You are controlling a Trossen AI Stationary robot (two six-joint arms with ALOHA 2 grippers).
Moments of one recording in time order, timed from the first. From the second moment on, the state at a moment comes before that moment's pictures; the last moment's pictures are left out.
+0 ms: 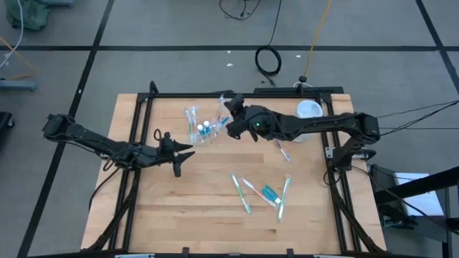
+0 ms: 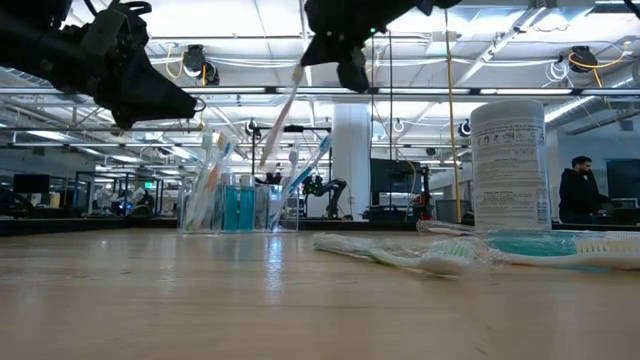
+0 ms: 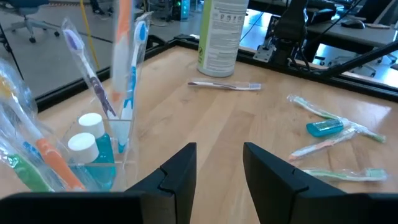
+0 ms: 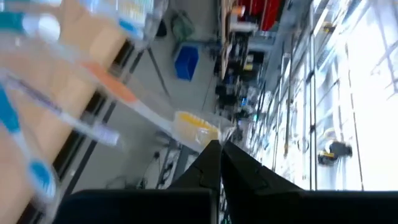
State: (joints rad) left arm -0.27 0.80 0.24 0.29 -0.58 -0.31; right arm -0.11 1.66 1.31 0.14 0.60 -1.49
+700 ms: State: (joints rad) left arm -0.27 0.80 0.24 0.29 -0.58 -0.38; right arm -0.13 1.73 1.31 0.05 0.52 -1.32
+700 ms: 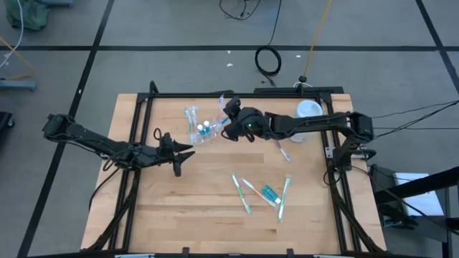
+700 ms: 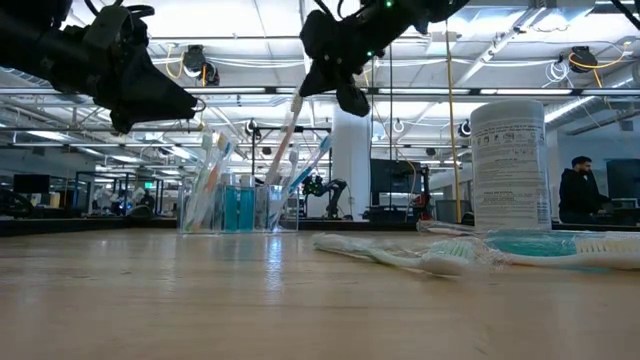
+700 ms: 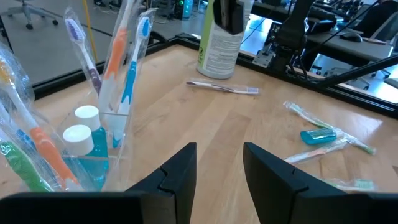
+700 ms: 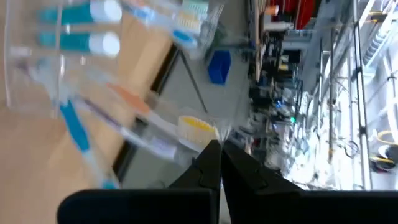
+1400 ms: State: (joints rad) left arm -0.27 0.80 0.24 0.29 -0.58 -0.40; right arm -0.16 1.86 1.31 0.08 0.44 -1.11
